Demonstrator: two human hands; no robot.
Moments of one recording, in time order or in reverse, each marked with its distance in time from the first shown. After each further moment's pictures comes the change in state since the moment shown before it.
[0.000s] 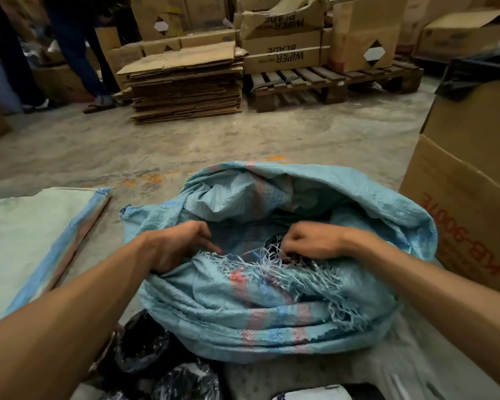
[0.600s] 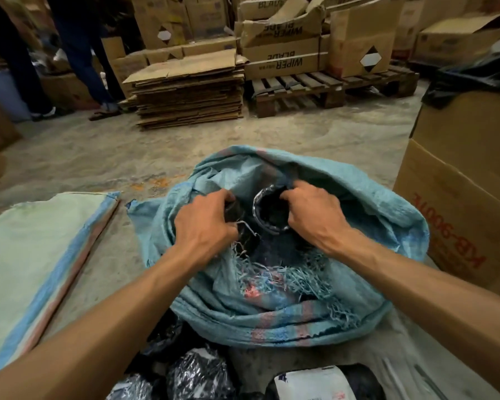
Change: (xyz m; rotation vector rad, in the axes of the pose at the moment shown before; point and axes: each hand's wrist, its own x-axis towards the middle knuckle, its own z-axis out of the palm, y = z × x) left_hand -0.064 0.029 0.048 0.736 0.867 0.685; right_hand -0.019 -0.041 -0.007 -0.413 0.752 0.093
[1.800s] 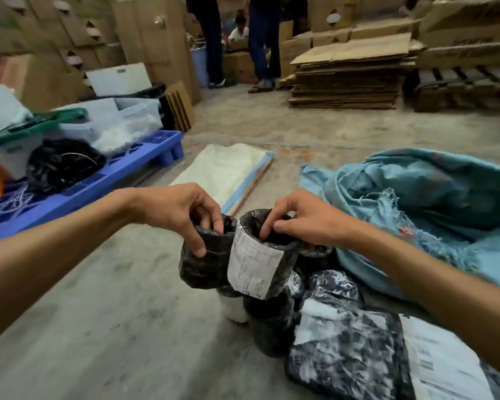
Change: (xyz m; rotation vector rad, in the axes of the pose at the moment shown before) left_hand -0.238 -0.173 -0.260 -0.383 -0.750 -0.284; right_hand -0.105 -0.265 -0.078 0.867 -0.641 -0.654
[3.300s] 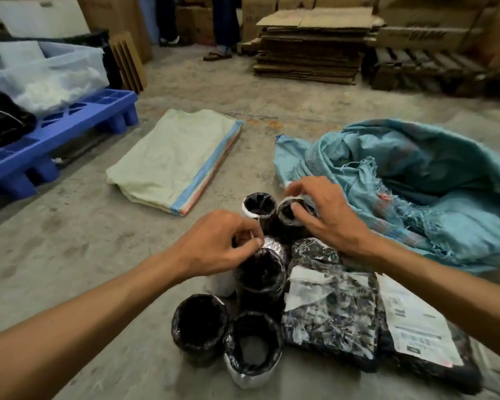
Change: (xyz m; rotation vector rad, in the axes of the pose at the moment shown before) left_hand 0.052 -0.035 0.115 0.162 0.460 0.499; right_hand -0.032 0.067 0.040 -0.477 0.488 -0.044
